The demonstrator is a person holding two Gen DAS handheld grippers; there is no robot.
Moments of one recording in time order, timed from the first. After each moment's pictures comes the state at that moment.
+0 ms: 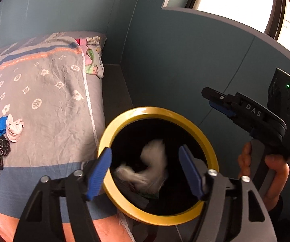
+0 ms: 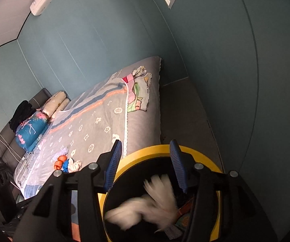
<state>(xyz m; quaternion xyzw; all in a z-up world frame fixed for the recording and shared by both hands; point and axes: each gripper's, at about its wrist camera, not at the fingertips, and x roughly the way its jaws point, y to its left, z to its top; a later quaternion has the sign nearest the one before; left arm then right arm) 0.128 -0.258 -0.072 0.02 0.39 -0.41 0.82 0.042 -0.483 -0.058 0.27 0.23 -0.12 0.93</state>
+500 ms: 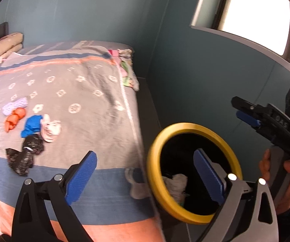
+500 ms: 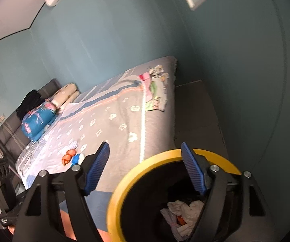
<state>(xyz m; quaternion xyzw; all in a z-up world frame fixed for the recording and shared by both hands) 0.163 -0.188 -0.065 0.00 0.36 -0.33 0.87 0.070 -0.445 -0.033 0.23 0.23 -0.08 0.94</state>
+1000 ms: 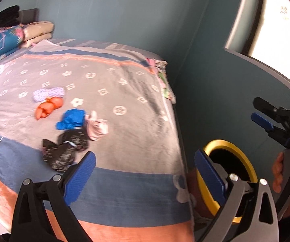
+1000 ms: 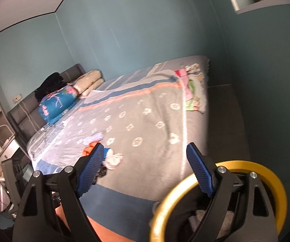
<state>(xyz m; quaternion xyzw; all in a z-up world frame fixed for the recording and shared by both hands) 0.204 -0.082 -0.078 -0.07 0.35 -0.25 0.90 0.141 -0.356 -0.006 0.19 0.24 0.01 0.95</state>
